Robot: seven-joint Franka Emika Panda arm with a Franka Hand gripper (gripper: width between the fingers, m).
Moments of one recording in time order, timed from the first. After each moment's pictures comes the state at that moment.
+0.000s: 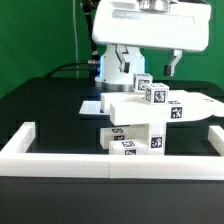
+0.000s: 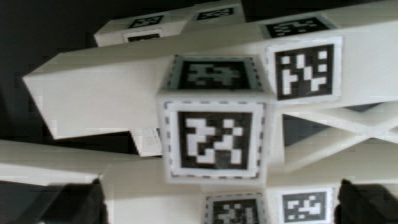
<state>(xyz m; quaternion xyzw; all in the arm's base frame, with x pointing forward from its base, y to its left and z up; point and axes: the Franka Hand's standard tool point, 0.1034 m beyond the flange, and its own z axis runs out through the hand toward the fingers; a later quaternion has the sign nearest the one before) 0.540 0.011 0.135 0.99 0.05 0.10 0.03</state>
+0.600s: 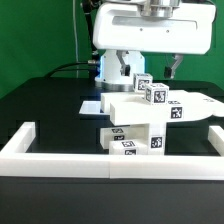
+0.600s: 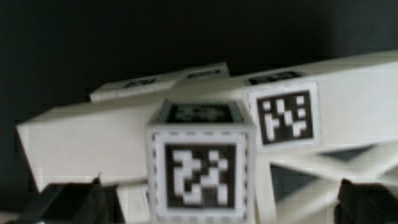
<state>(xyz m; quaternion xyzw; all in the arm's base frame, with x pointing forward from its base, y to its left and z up) 0.530 0.010 0.130 1.00 0.04 -0.05 0.02</state>
